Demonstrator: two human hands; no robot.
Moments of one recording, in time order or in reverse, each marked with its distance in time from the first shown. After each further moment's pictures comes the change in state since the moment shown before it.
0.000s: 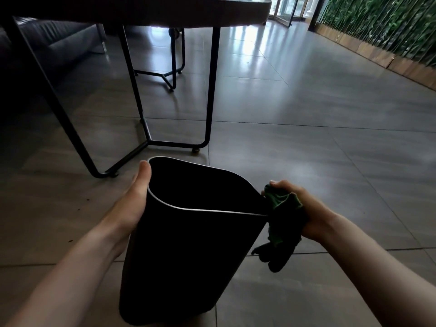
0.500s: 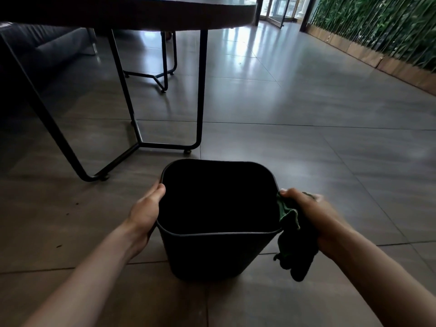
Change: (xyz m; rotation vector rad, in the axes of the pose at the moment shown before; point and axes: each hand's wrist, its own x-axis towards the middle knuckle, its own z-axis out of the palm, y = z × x) left_hand 0.021 -0.024 0.048 -0.169 -0.011 -0.109; right_hand -0.042 0.006 -0.016 -0.164 0.468 -0.226
